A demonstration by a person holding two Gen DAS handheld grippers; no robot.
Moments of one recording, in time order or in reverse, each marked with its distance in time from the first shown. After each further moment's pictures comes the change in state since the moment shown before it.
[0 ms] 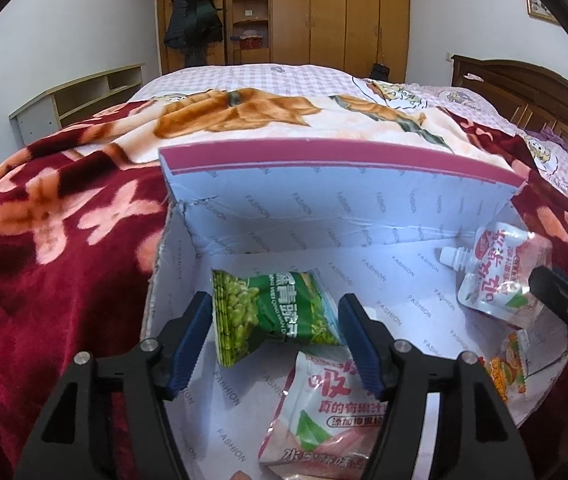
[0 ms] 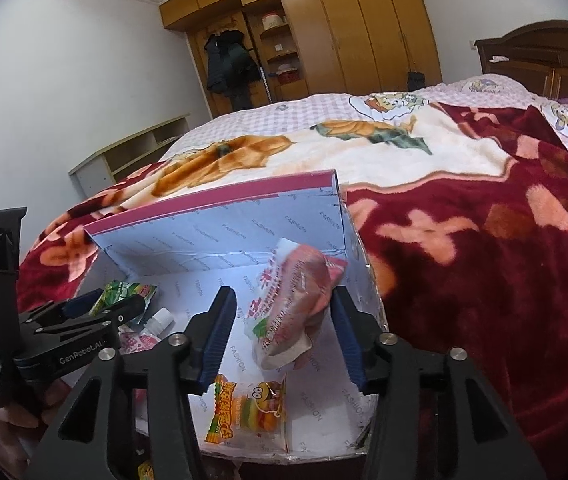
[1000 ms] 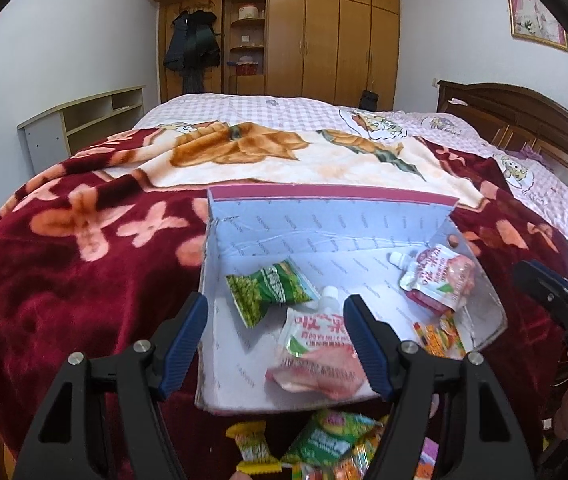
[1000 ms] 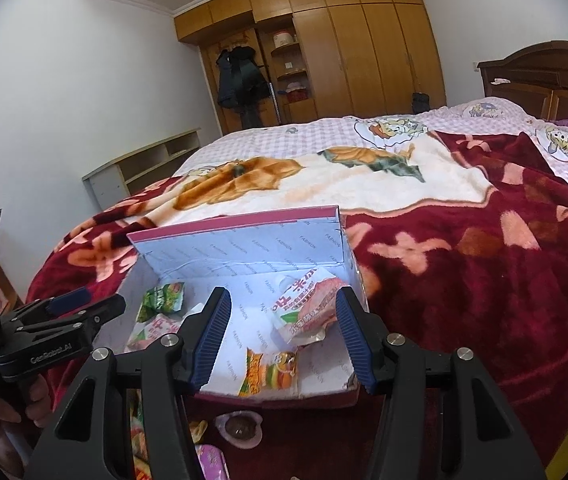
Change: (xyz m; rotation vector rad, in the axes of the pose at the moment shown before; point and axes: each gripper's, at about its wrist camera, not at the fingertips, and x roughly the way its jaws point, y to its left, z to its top) left arm -0.095 0.009 -0.019 -0.007 -0.092 -0.044; right arm -0.070 0.012 -0.002 -0.030 -0.050 0.022
